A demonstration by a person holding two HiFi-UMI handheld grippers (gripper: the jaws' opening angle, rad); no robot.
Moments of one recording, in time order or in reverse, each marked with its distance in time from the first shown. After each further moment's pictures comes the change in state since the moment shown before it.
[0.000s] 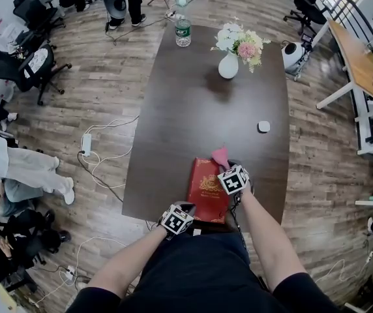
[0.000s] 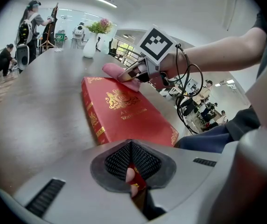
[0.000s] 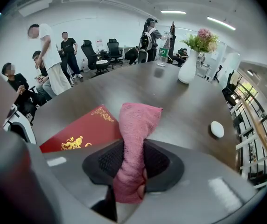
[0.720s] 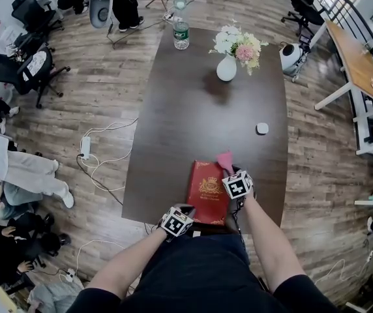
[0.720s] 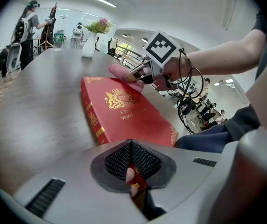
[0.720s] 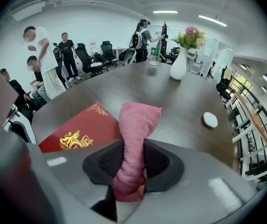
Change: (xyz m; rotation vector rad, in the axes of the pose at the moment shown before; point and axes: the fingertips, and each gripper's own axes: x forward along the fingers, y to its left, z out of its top) left arm -0.001 0.001 -0.001 0.010 0.006 -0.008; right arm -0.012 -0.014 -0.015 0.072 -0.008 -0.040
